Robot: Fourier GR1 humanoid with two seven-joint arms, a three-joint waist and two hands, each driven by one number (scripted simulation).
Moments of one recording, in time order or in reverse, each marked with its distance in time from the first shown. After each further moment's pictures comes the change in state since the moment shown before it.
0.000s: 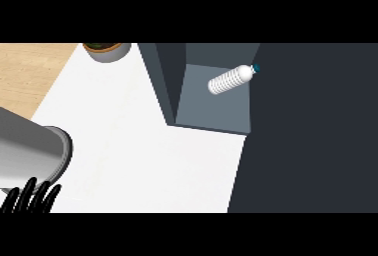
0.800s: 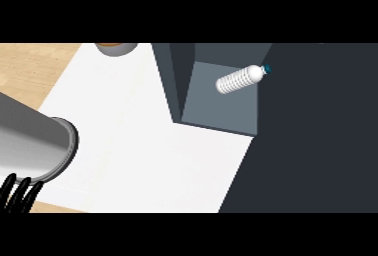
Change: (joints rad) left arm 0.012 0.086 0.073 0.001 0.033 -0.089 -0.008; right arm -0.243 0.039 0.018 0.026 -0.049 0.046 0.166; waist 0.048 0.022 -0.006
